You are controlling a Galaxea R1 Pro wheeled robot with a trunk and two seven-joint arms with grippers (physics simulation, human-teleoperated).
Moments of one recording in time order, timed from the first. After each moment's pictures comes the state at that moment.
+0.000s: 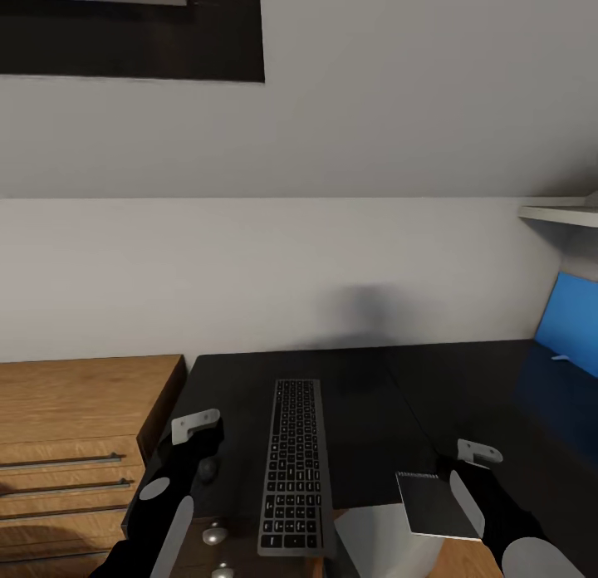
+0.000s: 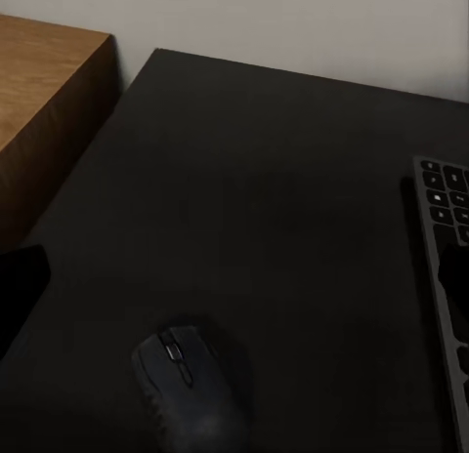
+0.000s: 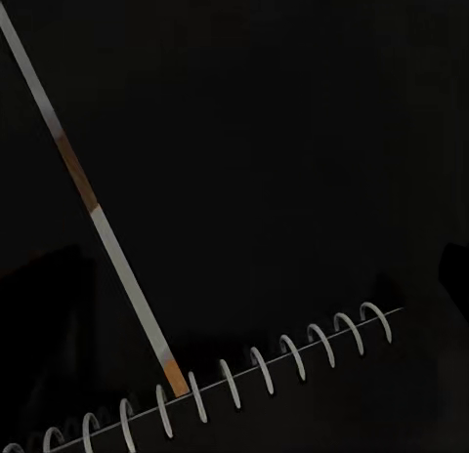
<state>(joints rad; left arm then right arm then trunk) -0.16 -0.08 -0.09 -1.50 0.18 0.41 0.35 -0.54 -0.15 -0.06 -0.60 -0.21 0.36 -0.30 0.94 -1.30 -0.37</state>
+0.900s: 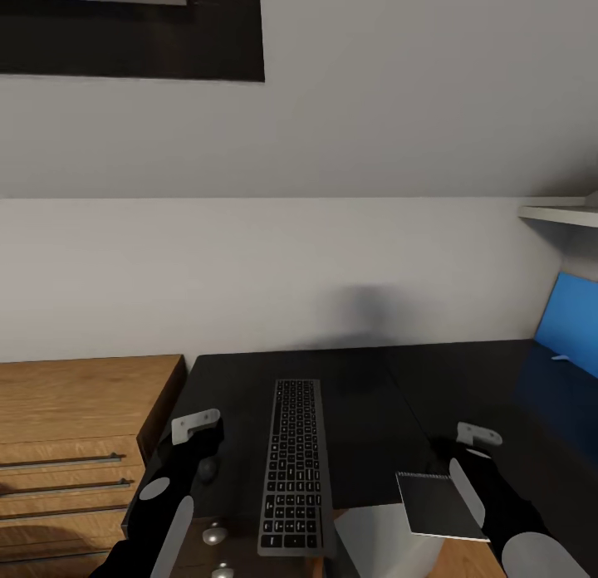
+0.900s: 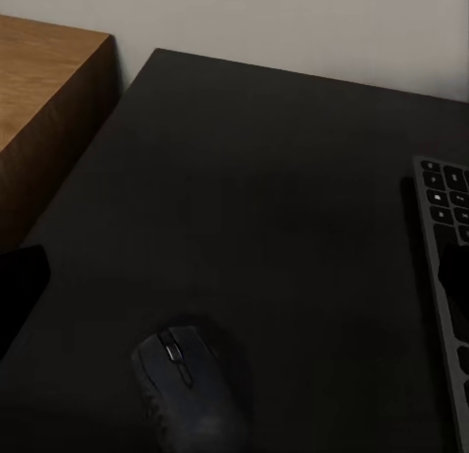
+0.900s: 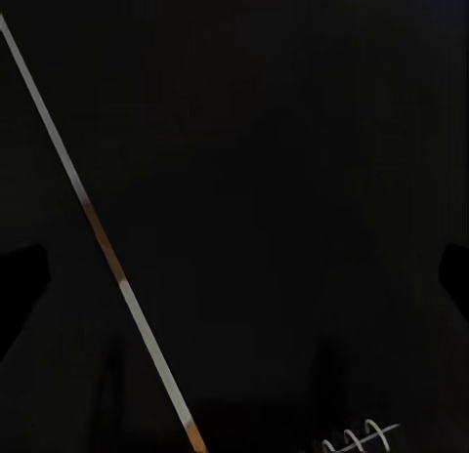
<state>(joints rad) -0.16 -0.08 -0.09 -1.50 0.18 0.41 0.35 -0.54 -0.15 -0.07 -0.70 -0.22 0.32 -0.30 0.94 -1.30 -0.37</state>
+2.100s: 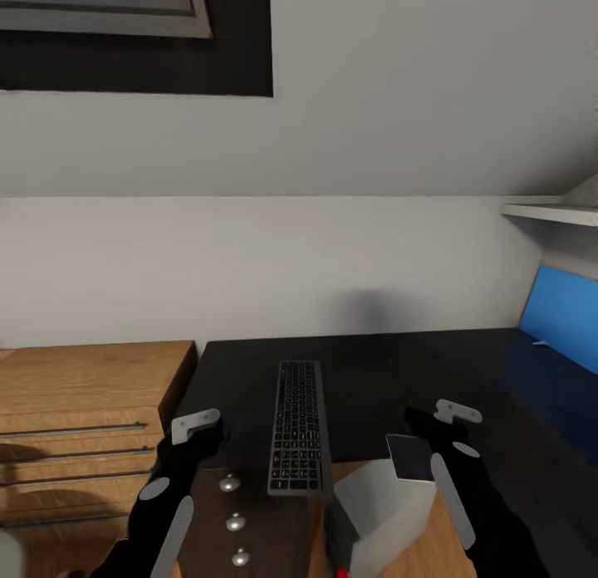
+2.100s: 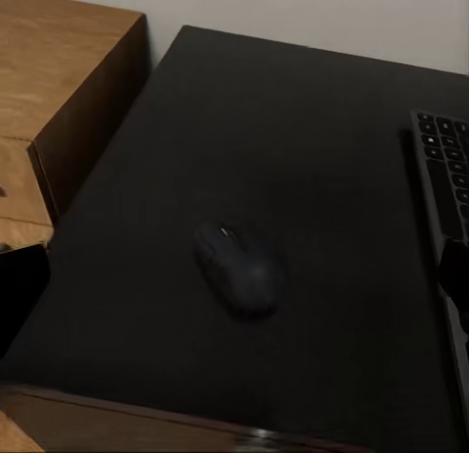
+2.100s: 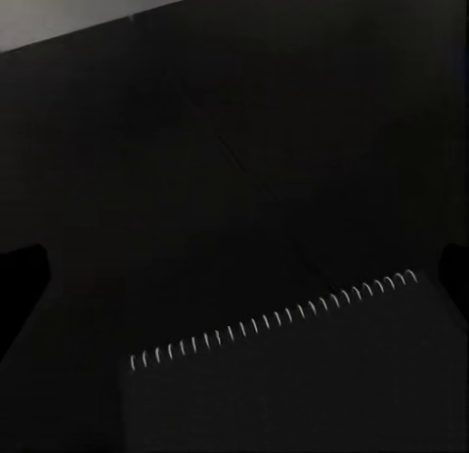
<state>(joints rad) -0.16 -0.08 -0.09 -1.50 0.17 0.41 0.35 -0.36 -0.01 -0.07 -1.23 -0.22 0.40 -0.30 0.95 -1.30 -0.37</state>
